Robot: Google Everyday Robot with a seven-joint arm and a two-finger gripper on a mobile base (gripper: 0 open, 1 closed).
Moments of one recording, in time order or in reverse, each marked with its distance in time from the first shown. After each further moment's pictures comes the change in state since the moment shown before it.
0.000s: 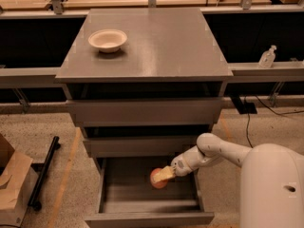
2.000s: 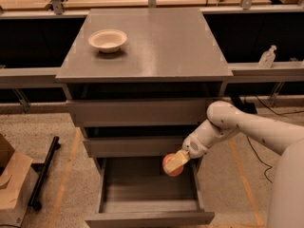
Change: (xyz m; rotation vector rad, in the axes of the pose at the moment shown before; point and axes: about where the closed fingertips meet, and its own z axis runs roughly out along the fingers) arm -0.007 0.098 -0.126 0.167 0.156 -0.180
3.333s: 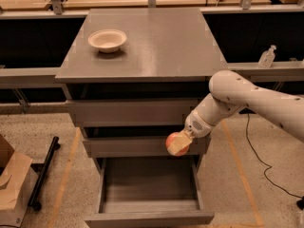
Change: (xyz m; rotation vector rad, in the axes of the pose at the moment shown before) arm -0.040 0.048 -0.088 0.214 0.027 -0.133
